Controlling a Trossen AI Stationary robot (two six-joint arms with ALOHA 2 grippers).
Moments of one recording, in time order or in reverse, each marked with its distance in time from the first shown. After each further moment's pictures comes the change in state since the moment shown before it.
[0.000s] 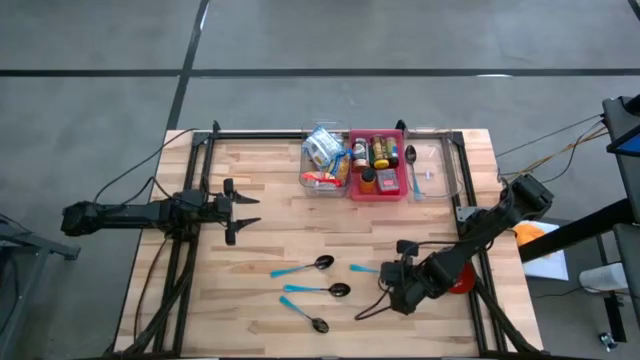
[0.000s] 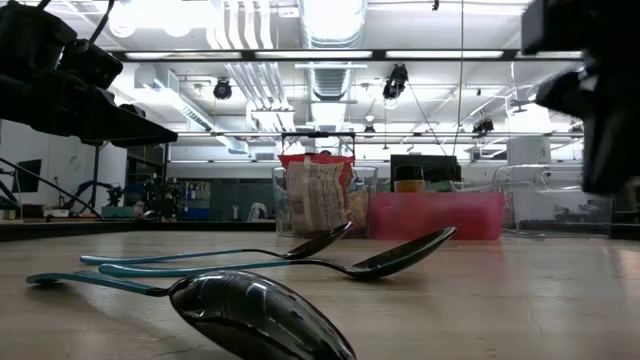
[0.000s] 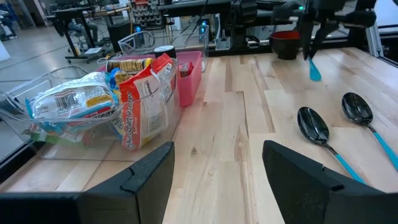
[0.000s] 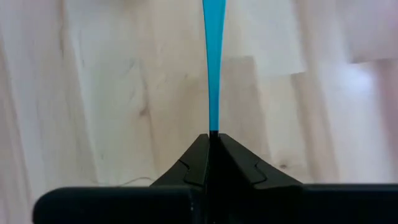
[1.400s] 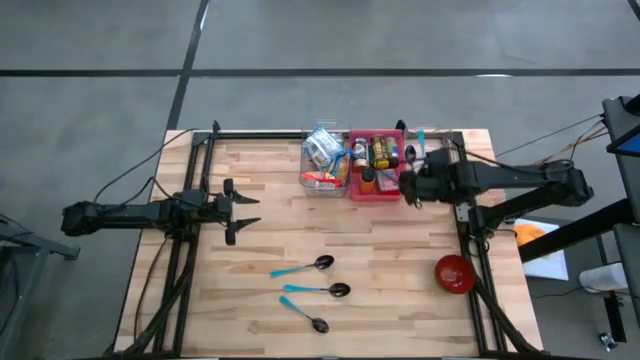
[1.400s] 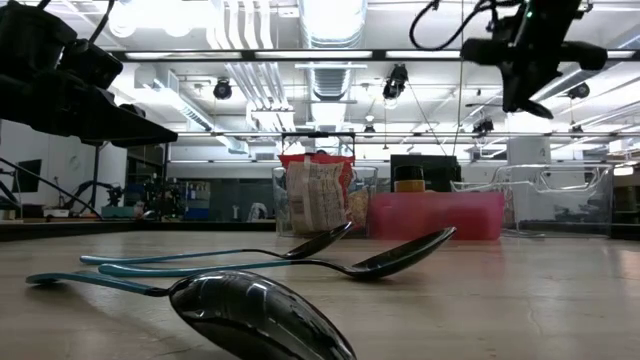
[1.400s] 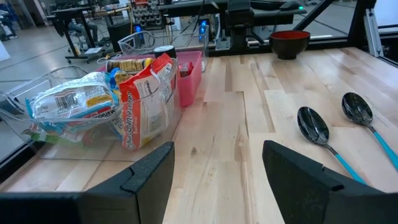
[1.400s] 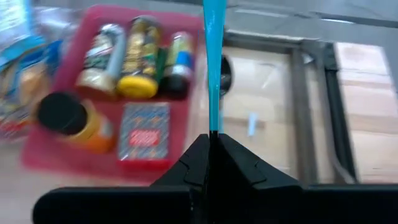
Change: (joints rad) left arm 0.000 0.000 0.000 0.000 0.000 0.000; right arm -0.681 -0.459 0.065 -0.607 0.393 0.594
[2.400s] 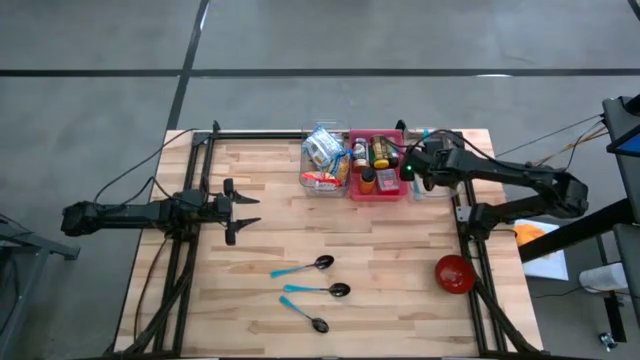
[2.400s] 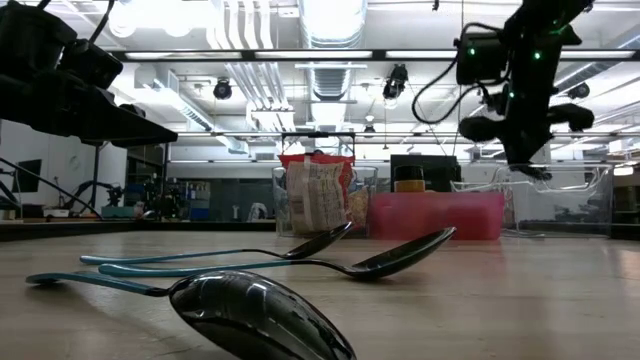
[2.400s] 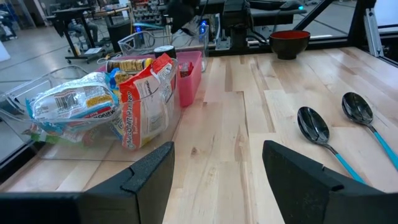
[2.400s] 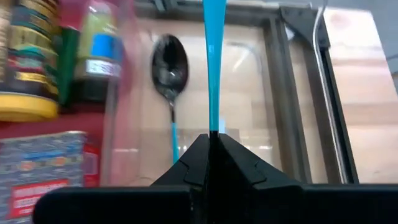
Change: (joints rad) left arm 0.000 0.000 0.000 0.000 0.000 0.002; right arm -0.439 0.024 -0.270 0.396 -0.119 -0.356
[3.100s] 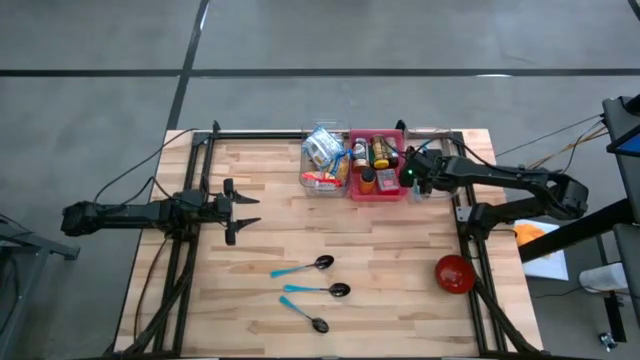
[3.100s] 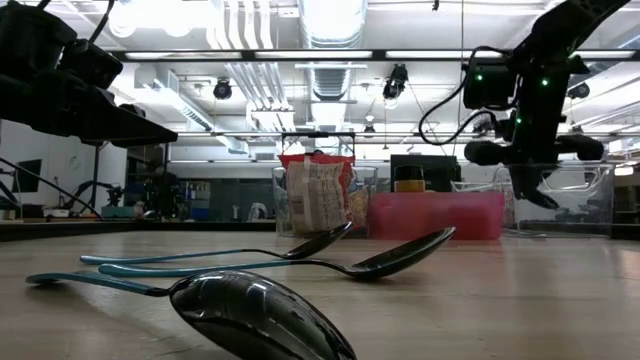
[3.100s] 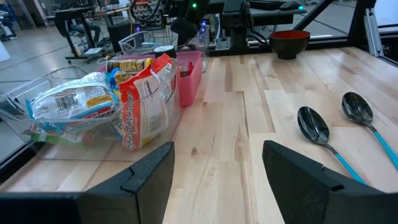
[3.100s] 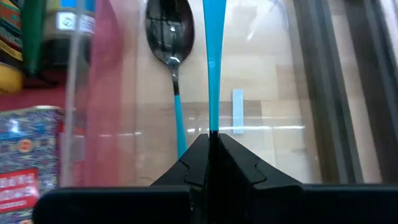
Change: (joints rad) left arm 0.000 0.000 0.000 0.000 0.000 0.001; right arm -0.052 0.000 -0.163 0.196 -0.112 0.000
